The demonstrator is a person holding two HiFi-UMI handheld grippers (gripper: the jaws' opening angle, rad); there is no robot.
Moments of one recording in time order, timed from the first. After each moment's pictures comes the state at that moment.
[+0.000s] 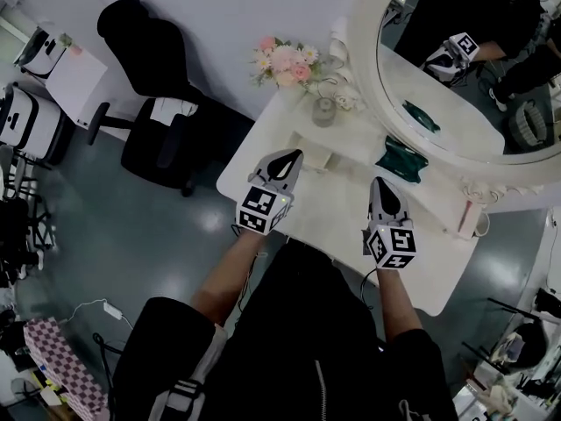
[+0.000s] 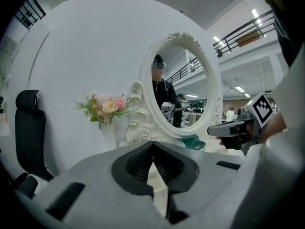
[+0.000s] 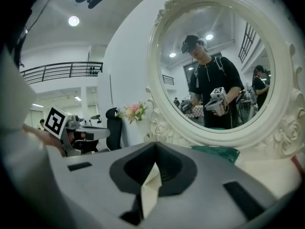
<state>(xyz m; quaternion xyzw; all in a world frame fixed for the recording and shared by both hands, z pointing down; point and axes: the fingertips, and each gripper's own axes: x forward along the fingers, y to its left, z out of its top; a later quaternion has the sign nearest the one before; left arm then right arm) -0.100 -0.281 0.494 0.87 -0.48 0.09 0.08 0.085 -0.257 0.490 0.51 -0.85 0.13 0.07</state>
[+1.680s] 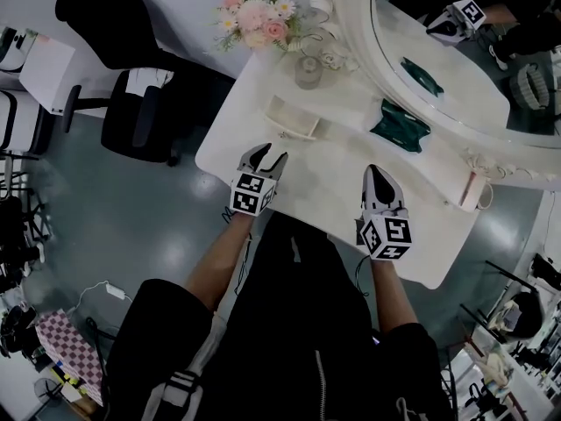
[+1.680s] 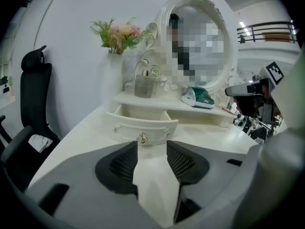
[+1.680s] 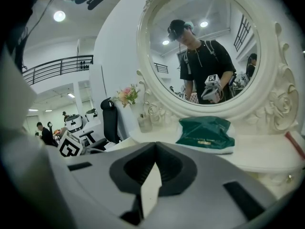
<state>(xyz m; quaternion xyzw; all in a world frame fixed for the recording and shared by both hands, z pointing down) -0.113 -0.250 0.687 0.82 -0.48 0.21 0.23 0.106 -0.241 0.555 0.52 -0.82 0.19 0.12</state>
